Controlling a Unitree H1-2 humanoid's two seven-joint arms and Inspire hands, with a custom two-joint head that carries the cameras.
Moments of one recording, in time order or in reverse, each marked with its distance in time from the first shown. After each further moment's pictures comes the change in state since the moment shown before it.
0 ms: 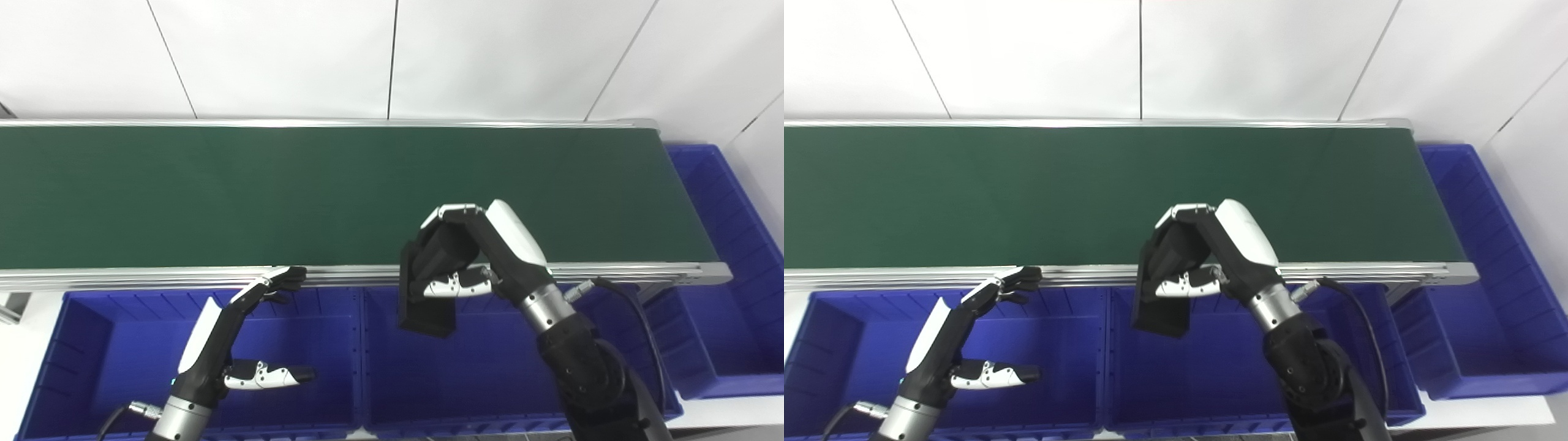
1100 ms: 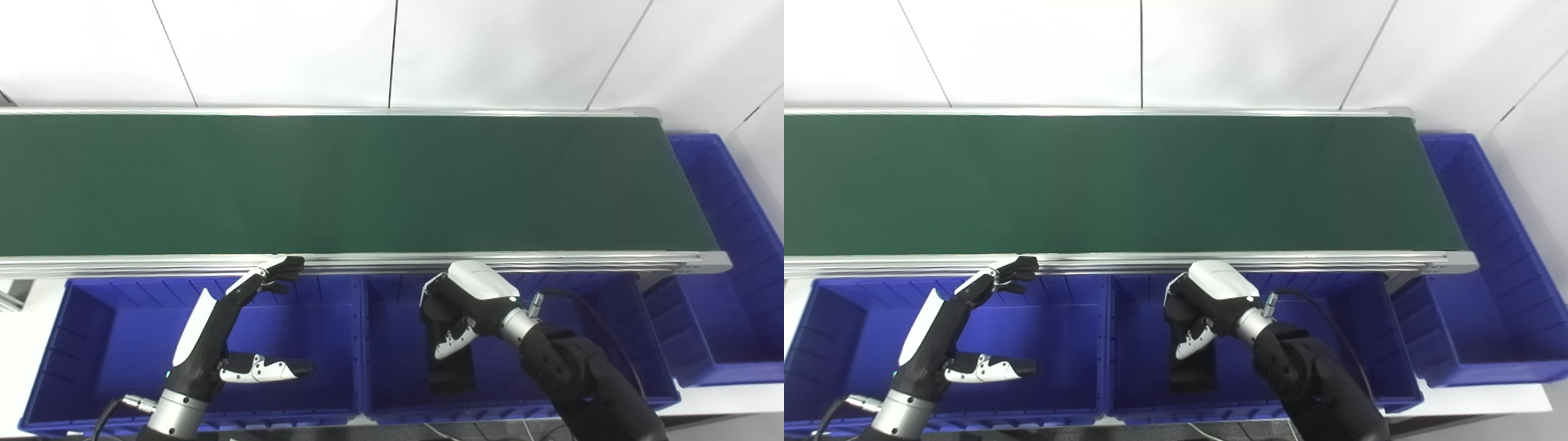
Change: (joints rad) left arm 0.033 -0.039 0.073 -0.050 -0.013 0.002 -0.092; right arm -0.063 -0.102 0.204 0.280 -0.285 0.052 0.166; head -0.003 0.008
